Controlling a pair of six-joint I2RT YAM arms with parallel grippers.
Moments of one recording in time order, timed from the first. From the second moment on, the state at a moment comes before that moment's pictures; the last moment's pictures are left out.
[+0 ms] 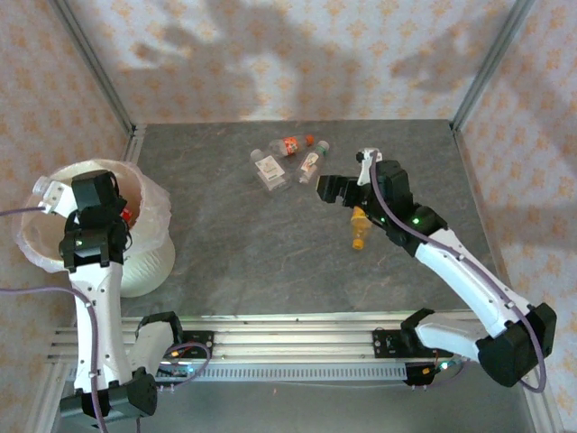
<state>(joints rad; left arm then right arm) 0.28 0.88 1.16 -0.93 -0.51 -0.85 0.53 1.10 1.01 -0.36 -0.01 0.45</state>
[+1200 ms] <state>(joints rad) -0.03 1.05 1.38 -0.60 -0.08 -0.91 0.38 1.21 0.95 -0.43 0.20 0.63</state>
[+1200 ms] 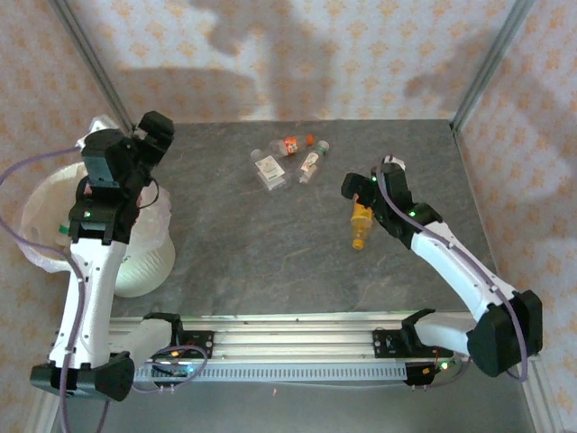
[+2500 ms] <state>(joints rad) -0.22 1.04 1.35 -0.63 0.04 -0.65 0.16 1.91 1.30 -0.63 -0.04 0.46</state>
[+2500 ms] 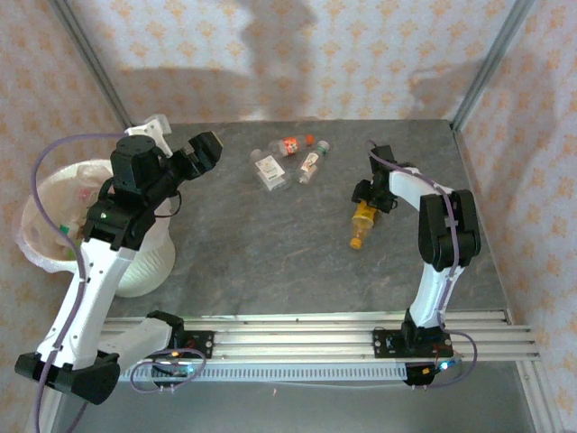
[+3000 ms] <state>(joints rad) -0.29 1.11 1.35 -0.61 0.21 -0.65 0.26 1.31 1.22 -0.45 -0.16 0.45</state>
